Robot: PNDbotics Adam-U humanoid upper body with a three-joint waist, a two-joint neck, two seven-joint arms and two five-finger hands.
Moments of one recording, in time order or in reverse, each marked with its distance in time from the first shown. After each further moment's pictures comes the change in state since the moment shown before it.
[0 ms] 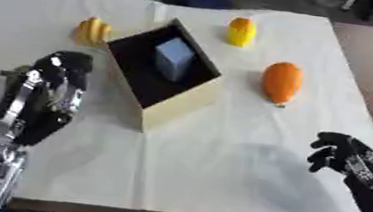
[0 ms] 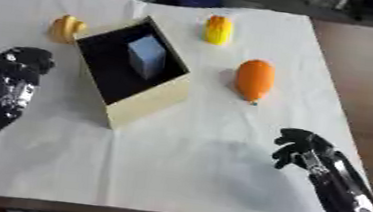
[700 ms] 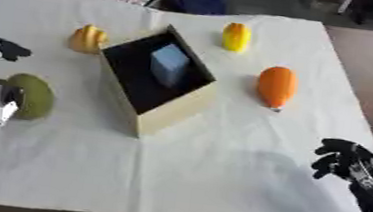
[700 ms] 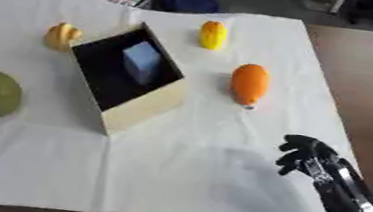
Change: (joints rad) left arm 0.114 0.555 0.083 -0.015 -0.411 0.039 -0.298; right arm 0.000 -0.009 -0.006 0.000 0.008 -0.005 -0.001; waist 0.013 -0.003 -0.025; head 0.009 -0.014
